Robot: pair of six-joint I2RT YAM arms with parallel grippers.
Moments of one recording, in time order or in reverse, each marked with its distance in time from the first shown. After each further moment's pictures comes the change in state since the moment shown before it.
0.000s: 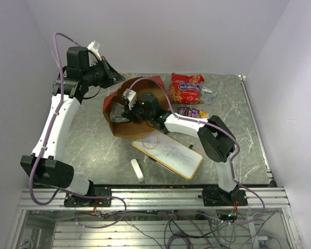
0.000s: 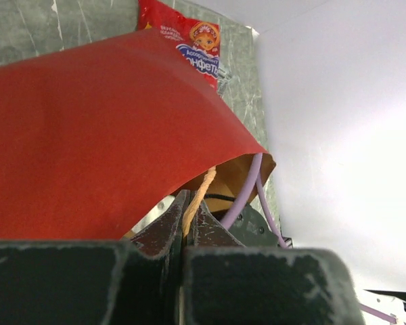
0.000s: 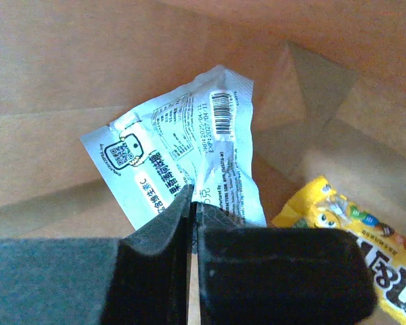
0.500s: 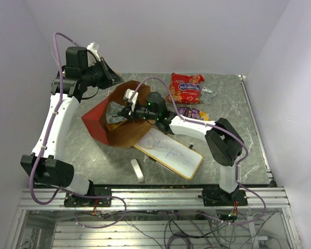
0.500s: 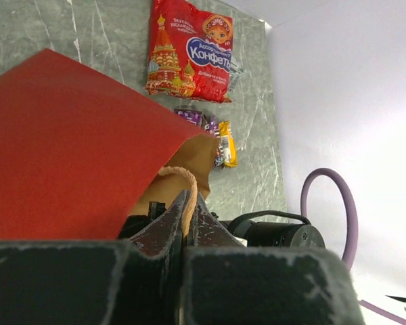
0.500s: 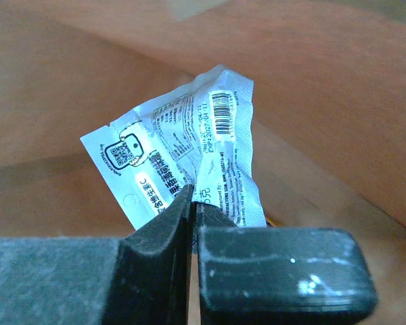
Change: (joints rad) left arm 0.014 0.013 0.037 -0.055 0.000 0.032; right arm 0.004 -0.118 -0.112 0.195 -0.217 -0.065
